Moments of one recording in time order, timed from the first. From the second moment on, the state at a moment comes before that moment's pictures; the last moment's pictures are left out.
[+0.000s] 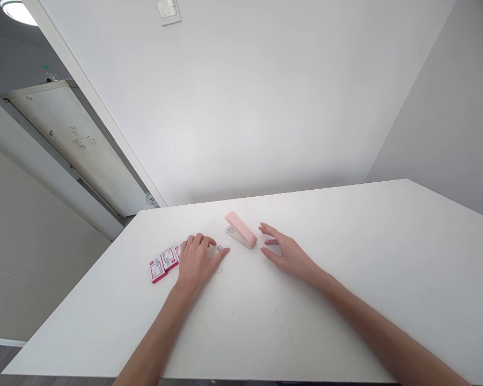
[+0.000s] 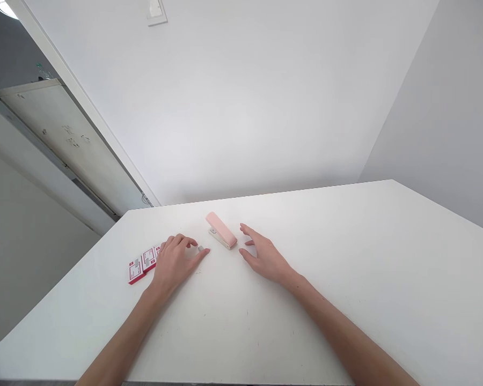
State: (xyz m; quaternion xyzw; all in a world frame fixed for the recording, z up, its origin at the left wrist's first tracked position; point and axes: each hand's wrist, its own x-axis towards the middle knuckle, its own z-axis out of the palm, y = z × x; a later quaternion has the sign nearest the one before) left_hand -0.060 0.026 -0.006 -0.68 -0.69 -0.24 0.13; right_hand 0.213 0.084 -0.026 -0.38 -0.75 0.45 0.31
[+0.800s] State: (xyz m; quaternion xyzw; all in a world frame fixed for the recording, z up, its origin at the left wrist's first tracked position) left_hand -0.015 0.015 -0.007 -0.83 -0.43 -0.34 0.09; right_hand 0.207 0.067 0.009 -0.24 -0.72 0.62 0.19
